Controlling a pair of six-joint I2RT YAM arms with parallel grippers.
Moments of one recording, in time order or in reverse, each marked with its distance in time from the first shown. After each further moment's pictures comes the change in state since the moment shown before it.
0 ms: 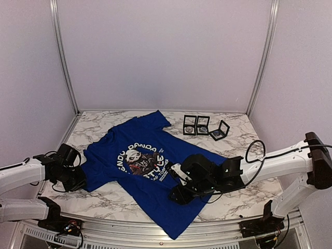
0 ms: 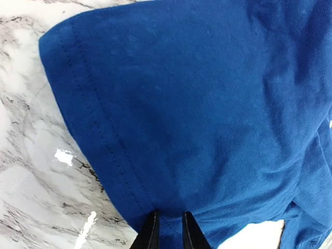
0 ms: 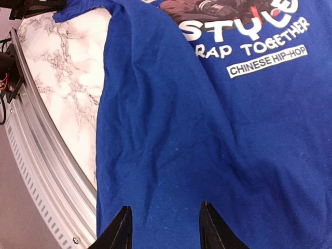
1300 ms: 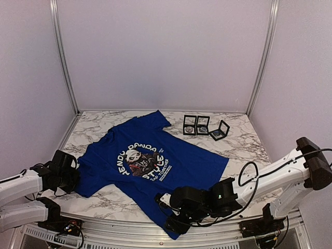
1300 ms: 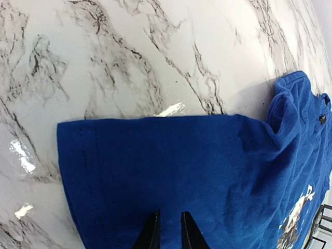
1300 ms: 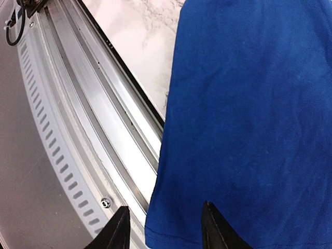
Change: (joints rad) left arm 0.037 -0.127 -0.136 0.176 -0.226 -0.431; right arm 0.279 0.076 0.004 -0.024 0.006 0.071
